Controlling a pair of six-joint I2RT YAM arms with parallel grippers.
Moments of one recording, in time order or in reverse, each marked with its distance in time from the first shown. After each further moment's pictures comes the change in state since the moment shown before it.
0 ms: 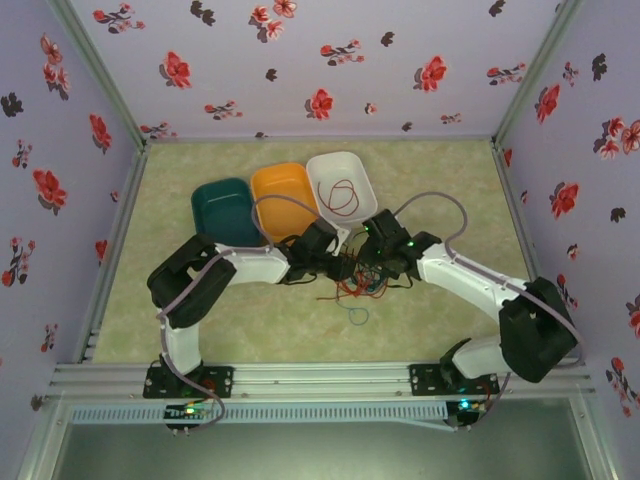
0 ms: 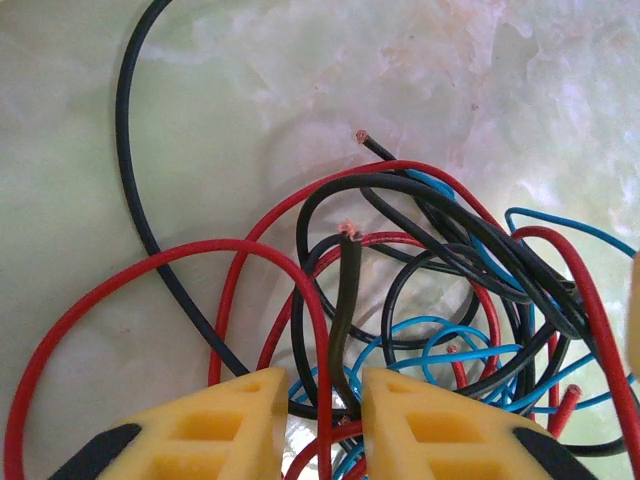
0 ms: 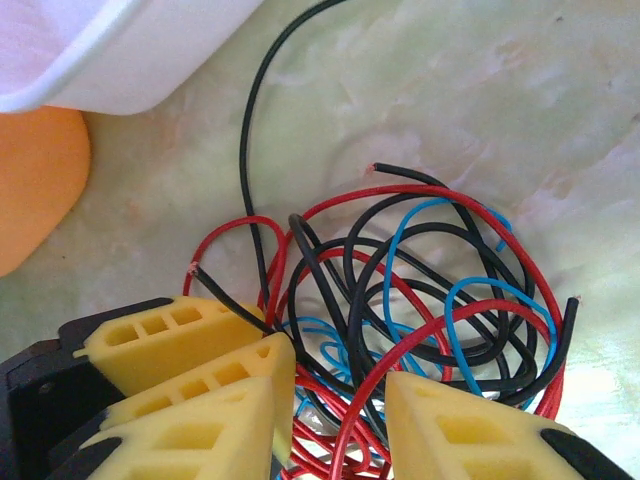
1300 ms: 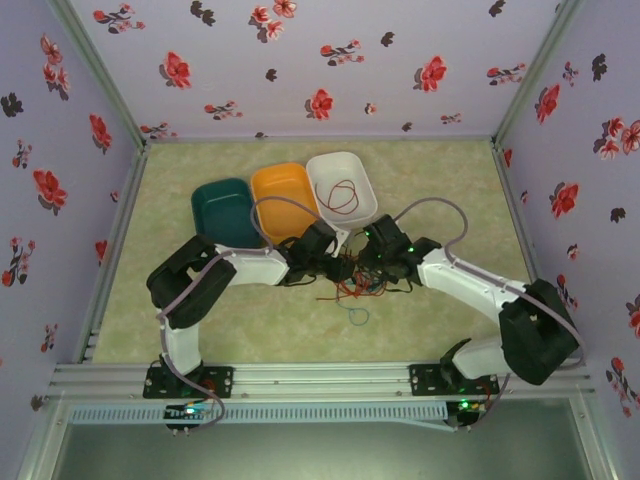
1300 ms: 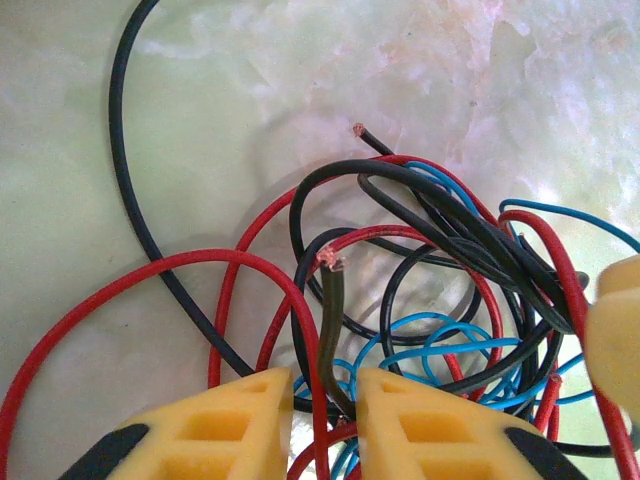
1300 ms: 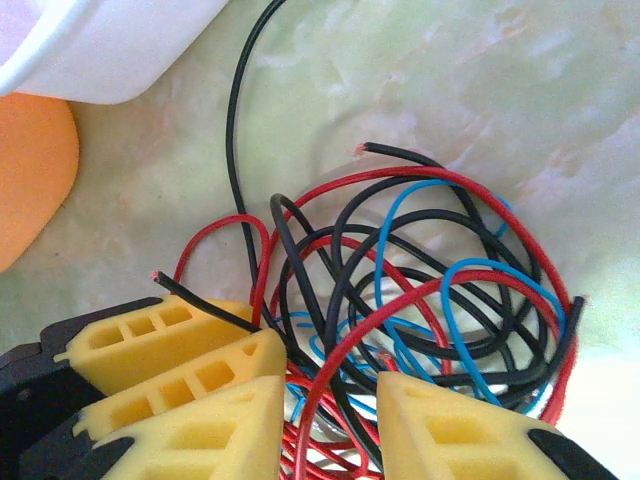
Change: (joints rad) left arm -0.002 -0.005 -0.023 0.030 0.000 0.000; right arm 0.006 -0.029 -0.050 0.037 0.001 0.031
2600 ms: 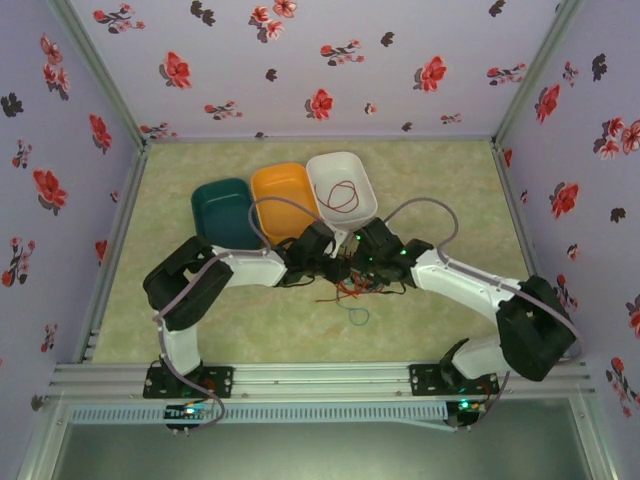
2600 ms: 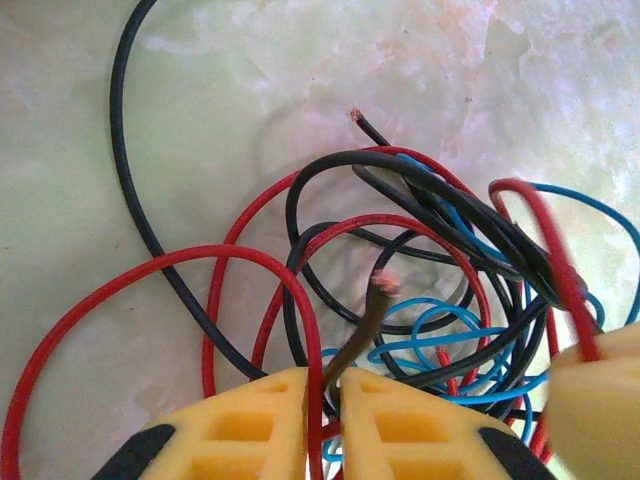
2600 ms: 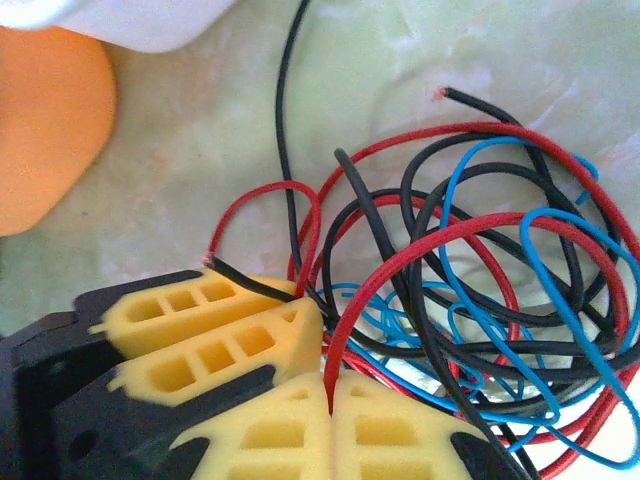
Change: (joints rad) left arm 0.000 -0.023 -0.018 0.000 -0.001 0.000; right arm 0.066 0.016 0.019 0.026 -0.002 0.006
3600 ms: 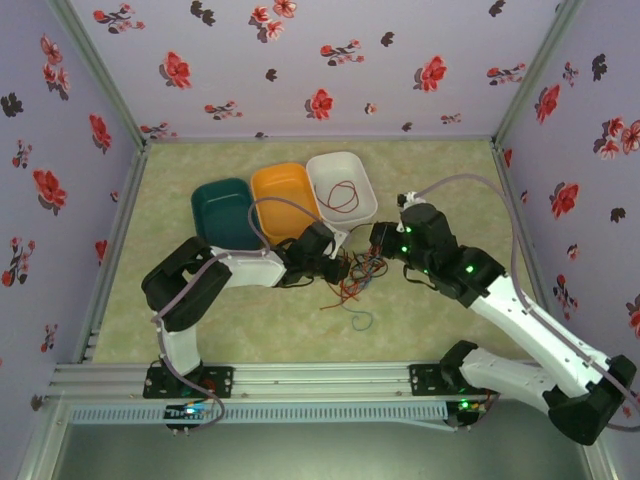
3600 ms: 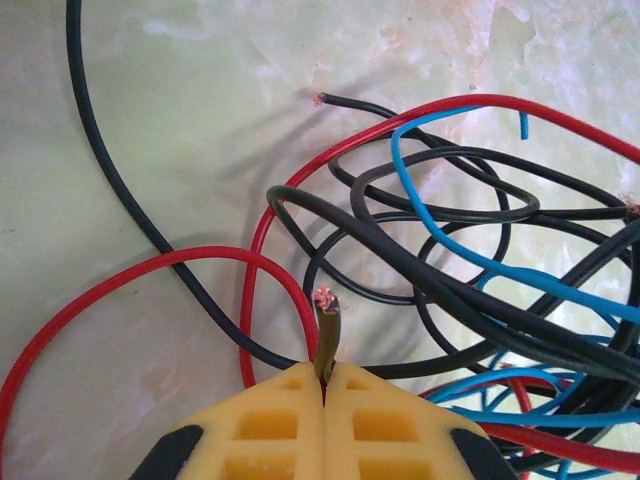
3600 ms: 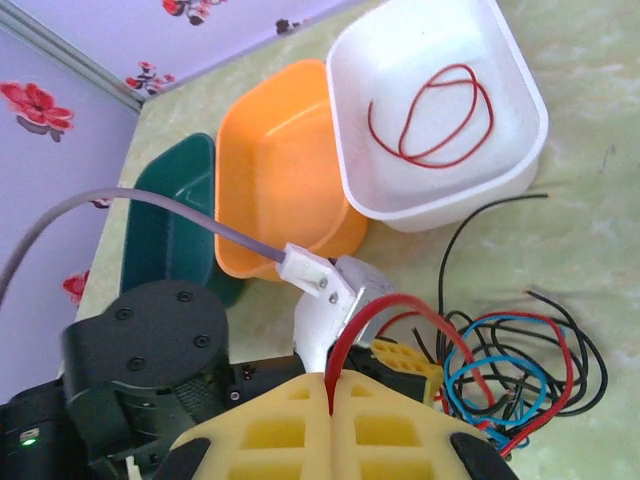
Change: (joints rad) left arm -0.002 -0.007 -0.004 -0.019 -0.003 0.005; right arm -0.008 -0.417 0.151 -0.106 0.045 -0.313
